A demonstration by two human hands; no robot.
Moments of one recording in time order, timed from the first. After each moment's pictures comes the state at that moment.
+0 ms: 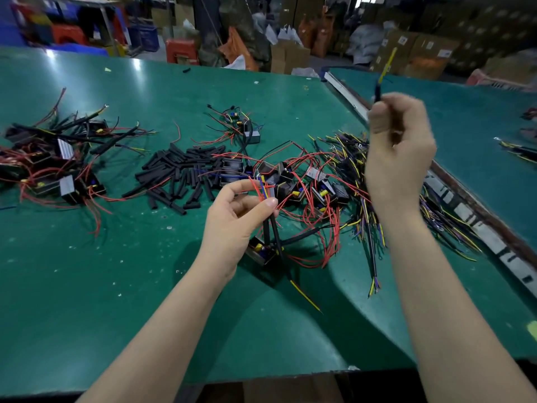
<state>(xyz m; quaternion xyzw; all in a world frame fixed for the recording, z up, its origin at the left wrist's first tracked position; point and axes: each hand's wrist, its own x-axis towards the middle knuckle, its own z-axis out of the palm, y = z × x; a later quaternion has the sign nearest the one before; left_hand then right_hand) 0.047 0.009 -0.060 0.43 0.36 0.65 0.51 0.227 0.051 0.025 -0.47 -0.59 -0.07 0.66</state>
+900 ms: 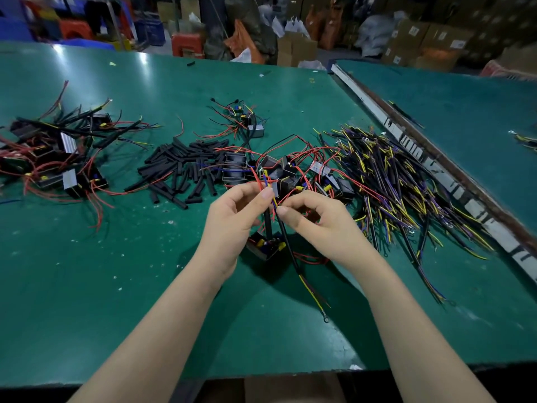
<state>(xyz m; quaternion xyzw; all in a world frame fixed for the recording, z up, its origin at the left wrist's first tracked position) 0.044 0.007 -0.060 0.44 0.42 0.61 0.51 0.203 0.020 -0.051 -0.40 -0.77 0.31 0.39</state>
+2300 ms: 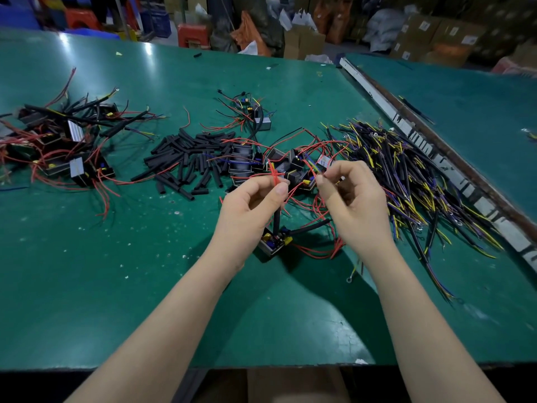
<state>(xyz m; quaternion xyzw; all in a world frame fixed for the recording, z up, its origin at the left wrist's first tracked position) 0.051 0.000 -0.057 0.50 0.40 0.61 0.46 0.211 0.028 -0.050 -0.43 -0.70 0.16 0.54</state>
